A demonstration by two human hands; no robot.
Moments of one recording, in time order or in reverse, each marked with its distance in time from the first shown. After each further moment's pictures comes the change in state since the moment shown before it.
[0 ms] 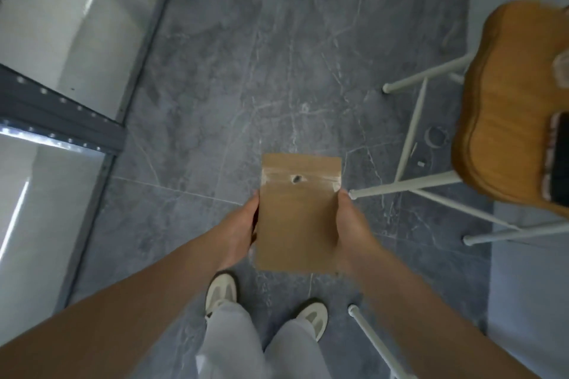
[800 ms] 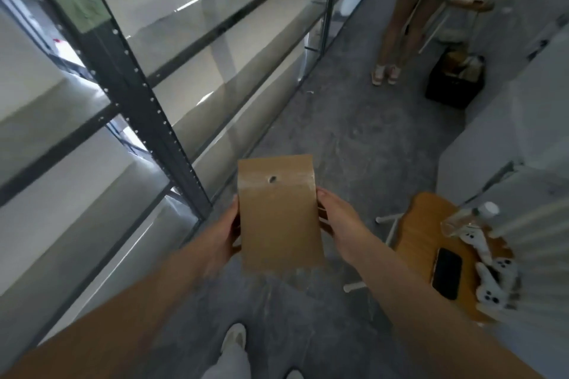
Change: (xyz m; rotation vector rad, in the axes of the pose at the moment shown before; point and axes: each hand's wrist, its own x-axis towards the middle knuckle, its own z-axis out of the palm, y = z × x) left_hand -0.435 0.066 -0.032 -0.110 0.061 0.517; right_hand -0.427 -0.066 -0.049 -0.260 -0.415 -0.703
